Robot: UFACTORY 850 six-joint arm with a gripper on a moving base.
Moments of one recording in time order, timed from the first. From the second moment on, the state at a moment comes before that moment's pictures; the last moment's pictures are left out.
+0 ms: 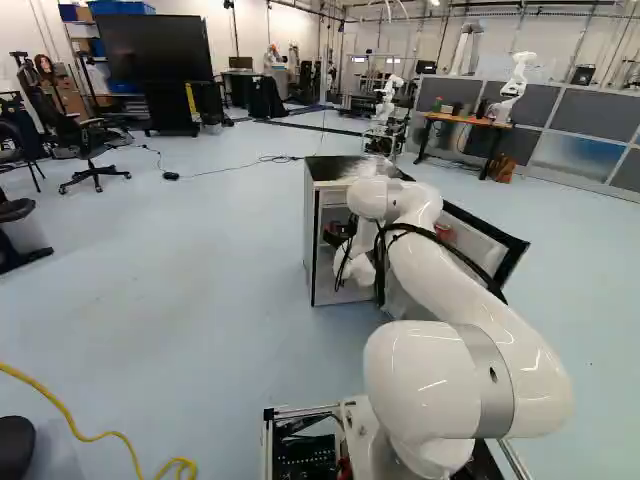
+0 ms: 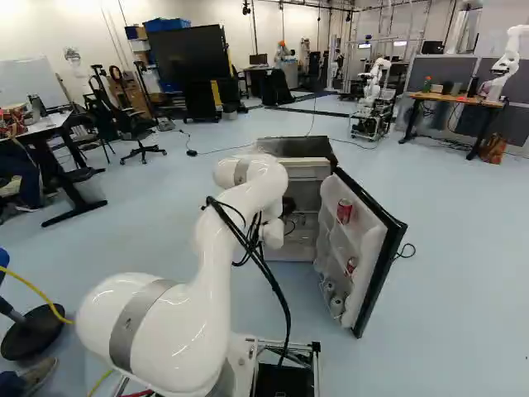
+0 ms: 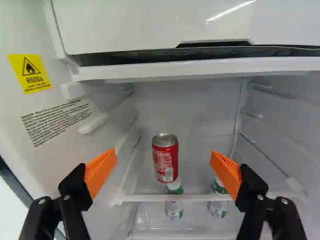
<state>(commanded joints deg) -10.0 -85.6 -90.9 -13.3 81.9 3.6</state>
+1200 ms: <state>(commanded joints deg) -9.6 -93.3 -104.6 -13.3 73.2 3.6</state>
